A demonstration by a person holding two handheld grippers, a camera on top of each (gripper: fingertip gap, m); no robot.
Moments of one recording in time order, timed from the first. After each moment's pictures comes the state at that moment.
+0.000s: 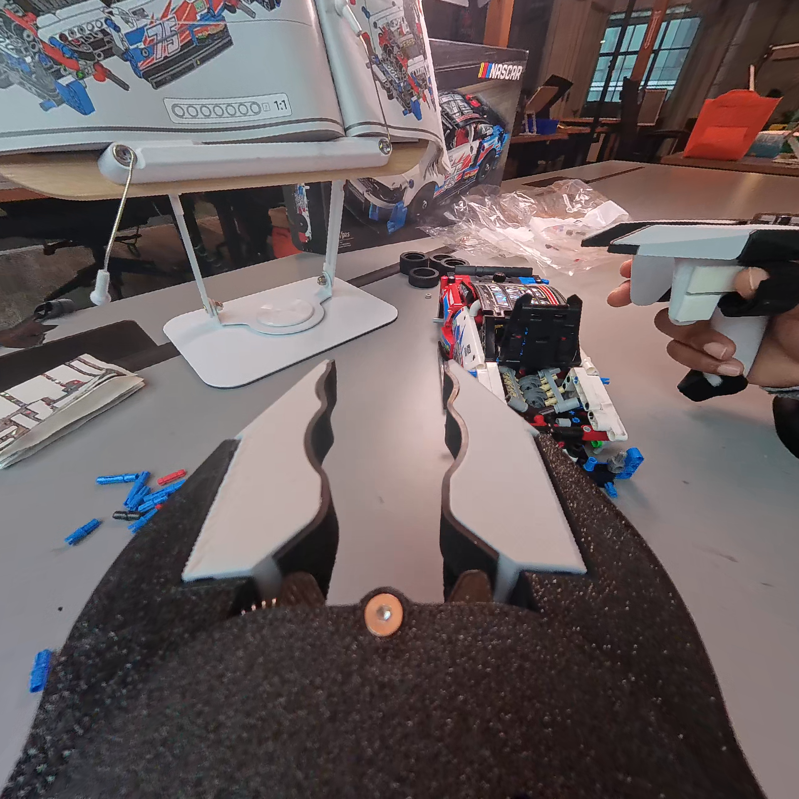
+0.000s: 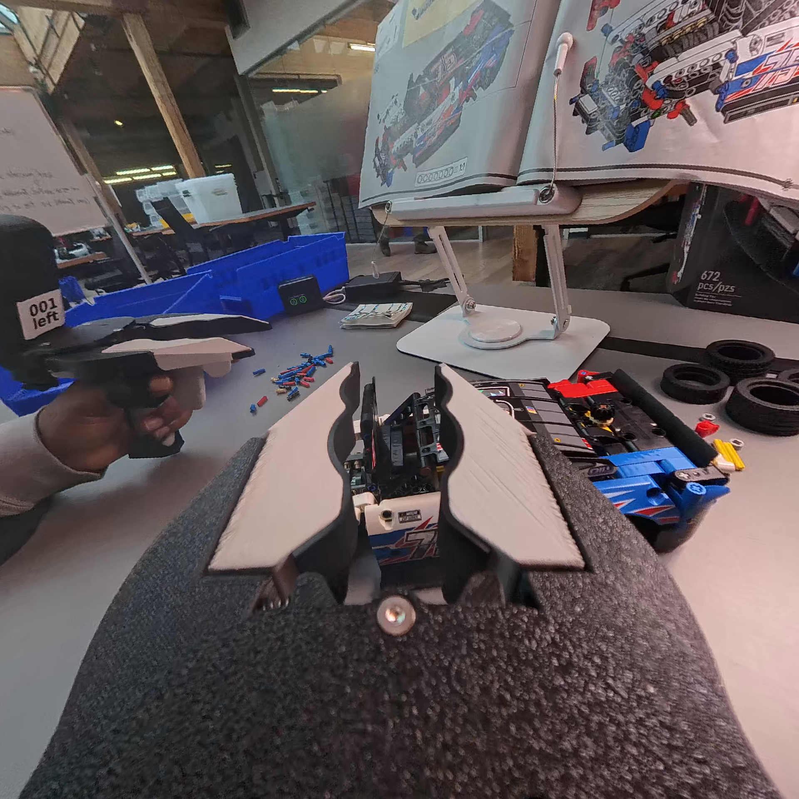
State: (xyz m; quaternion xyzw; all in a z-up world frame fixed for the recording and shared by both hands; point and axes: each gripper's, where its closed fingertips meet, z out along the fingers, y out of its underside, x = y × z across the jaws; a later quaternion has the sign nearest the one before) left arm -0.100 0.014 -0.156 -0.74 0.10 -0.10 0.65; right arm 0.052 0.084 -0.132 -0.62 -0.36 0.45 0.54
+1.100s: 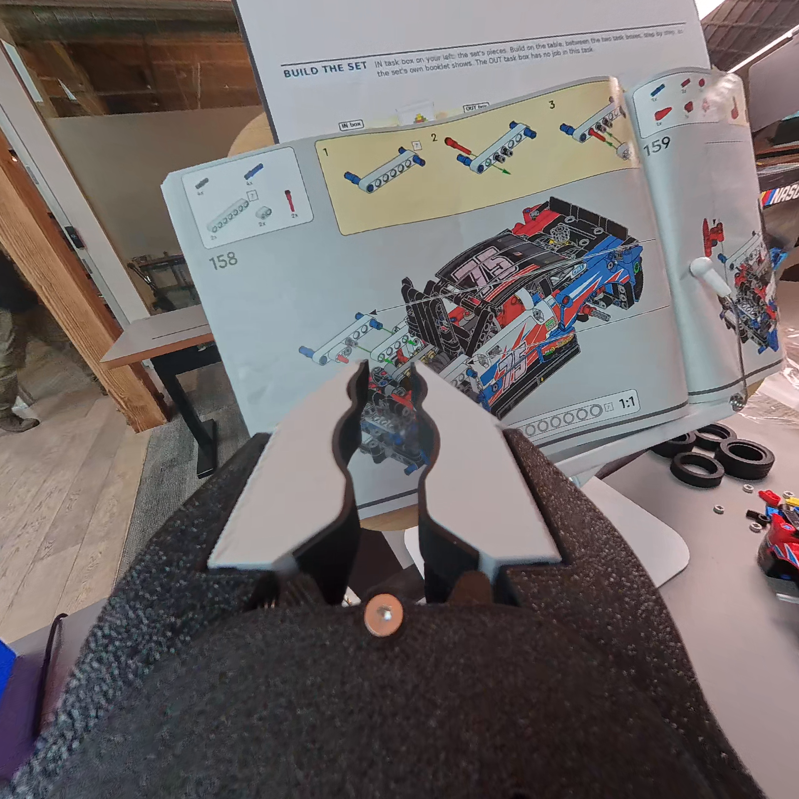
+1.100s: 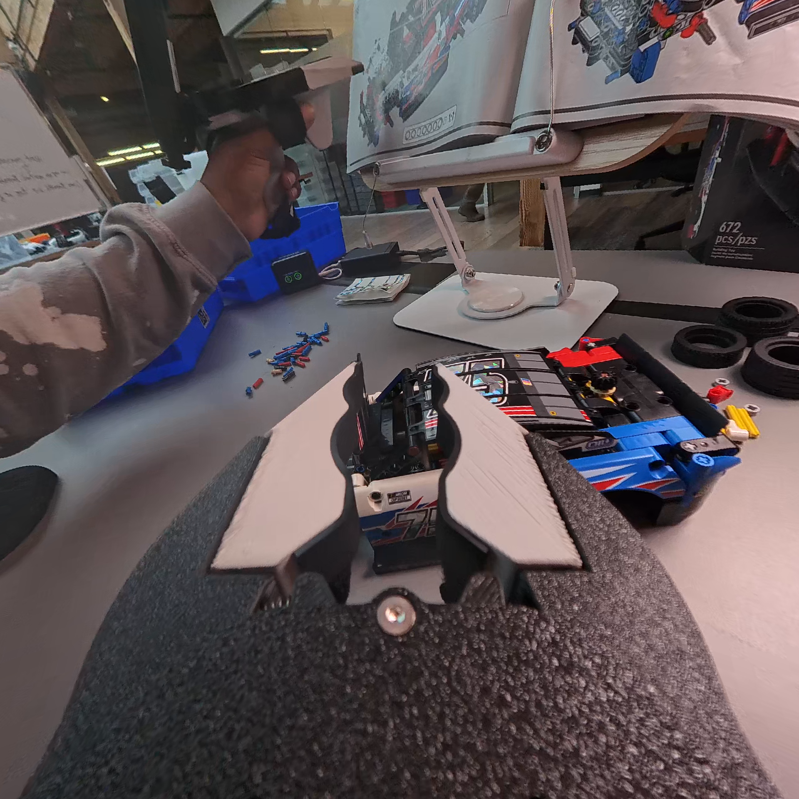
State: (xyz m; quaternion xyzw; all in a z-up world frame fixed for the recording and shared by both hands) left arm -0.252 0.191 -0.012 -0.69 0.04 0.07 0.72; right arm 0.052 0.091 -0.149 -0.64 -0.36 0.45 0.50
